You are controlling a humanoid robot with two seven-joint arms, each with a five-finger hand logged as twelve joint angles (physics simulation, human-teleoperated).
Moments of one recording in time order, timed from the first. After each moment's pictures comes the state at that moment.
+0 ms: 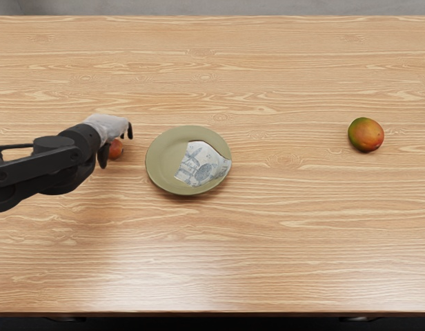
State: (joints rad) left arm -1.14 0.47 -0.03 -1.25 1.42 -0.09 0.61; right arm -0.07 0.00 -0.04 0.26 0.10 -0.06 -0.03
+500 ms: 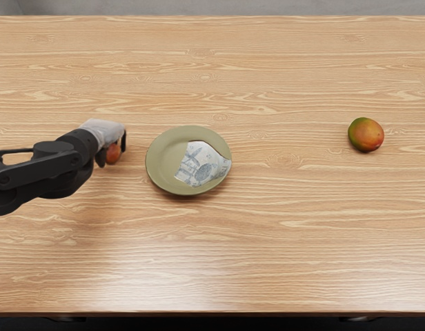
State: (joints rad) left arm -1.12 0.46 -0.01 -1.22 1.42 -0.09 0.61; right arm -0.07 0.00 -0.04 0.26 0.10 -0.06 -0.03
